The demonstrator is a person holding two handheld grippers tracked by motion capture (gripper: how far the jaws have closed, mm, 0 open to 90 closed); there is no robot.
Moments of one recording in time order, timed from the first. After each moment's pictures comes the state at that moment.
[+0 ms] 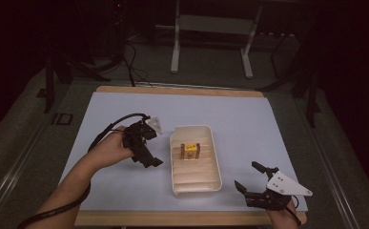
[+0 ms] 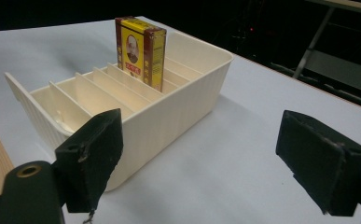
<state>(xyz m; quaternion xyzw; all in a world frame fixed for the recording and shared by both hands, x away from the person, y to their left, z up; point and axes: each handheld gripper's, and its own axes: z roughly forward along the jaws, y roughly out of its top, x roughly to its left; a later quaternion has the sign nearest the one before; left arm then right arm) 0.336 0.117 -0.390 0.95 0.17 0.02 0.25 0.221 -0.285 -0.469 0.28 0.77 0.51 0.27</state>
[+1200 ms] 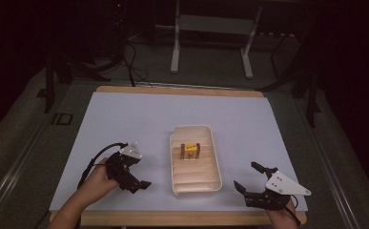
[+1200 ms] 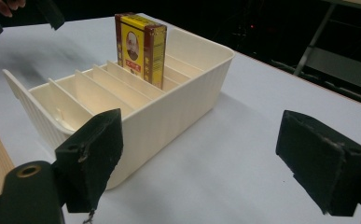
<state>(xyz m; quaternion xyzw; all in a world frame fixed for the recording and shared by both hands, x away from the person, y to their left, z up) 0.284 0.163 -0.462 0.91 0.25 0.01 0.32 0.221 -0.284 -0.470 0.28 0.77 0.50 0.27</state>
